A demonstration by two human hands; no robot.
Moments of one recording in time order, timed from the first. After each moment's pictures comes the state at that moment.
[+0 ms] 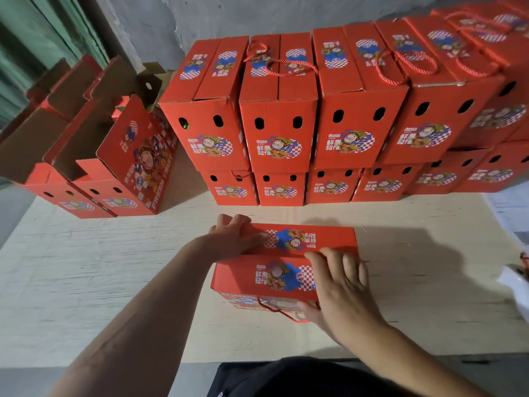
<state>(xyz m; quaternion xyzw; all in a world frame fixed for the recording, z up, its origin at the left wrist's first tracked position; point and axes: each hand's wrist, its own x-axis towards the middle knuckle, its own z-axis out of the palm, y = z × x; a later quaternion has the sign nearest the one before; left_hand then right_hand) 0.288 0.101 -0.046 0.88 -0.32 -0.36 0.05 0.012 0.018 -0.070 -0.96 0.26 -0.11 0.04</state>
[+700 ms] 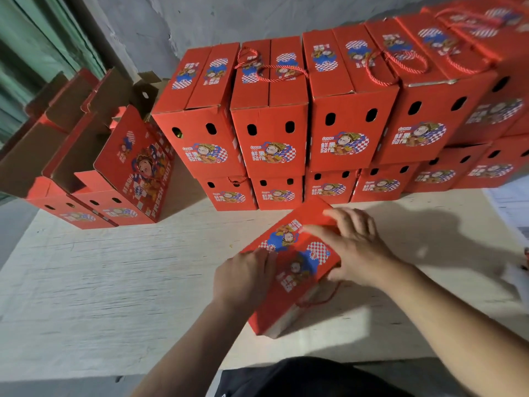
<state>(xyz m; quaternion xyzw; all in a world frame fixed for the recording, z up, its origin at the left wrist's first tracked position) 0.190 0.118 -0.048 0.90 -0.43 -0.02 0.04 0.034 -0.089 -0.065 -0.98 0.19 -0.02 0.07</state>
